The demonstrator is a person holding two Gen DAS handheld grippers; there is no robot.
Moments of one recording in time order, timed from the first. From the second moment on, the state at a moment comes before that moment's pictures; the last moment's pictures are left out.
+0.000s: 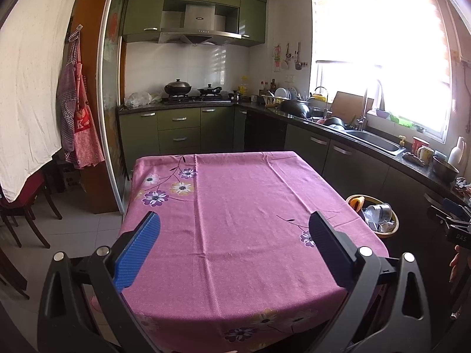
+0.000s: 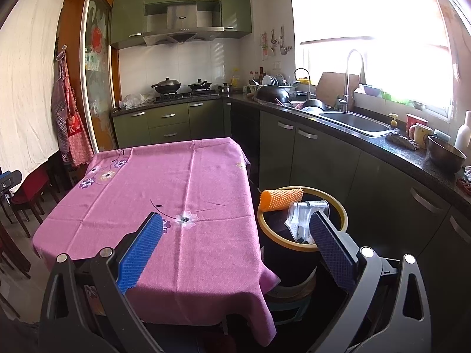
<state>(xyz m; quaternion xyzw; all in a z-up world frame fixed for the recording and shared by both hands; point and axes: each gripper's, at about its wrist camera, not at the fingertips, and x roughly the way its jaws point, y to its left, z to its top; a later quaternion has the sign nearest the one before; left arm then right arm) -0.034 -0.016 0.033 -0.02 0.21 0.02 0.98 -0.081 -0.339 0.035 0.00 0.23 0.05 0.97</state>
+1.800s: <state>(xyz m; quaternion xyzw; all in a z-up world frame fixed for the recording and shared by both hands) -0.034 -0.019 0.032 -0.02 0.21 0.00 0.98 -0.078 -0.339 0.032 0.00 0.23 0.05 0.97</state>
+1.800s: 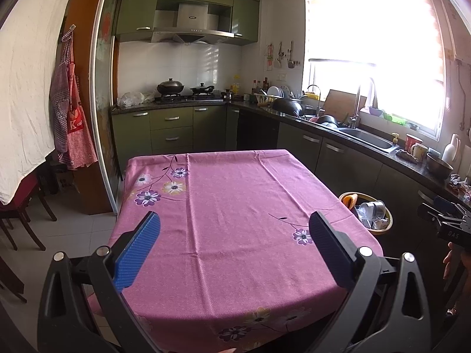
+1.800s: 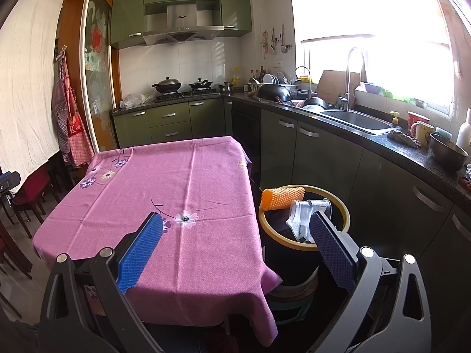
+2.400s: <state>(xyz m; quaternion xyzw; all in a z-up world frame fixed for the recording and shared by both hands) -0.032 -0.014 0.027 -0.03 0.22 0.00 0.97 -0.077 -0.336 0.032 0.00 0.23 0.05 0.97</state>
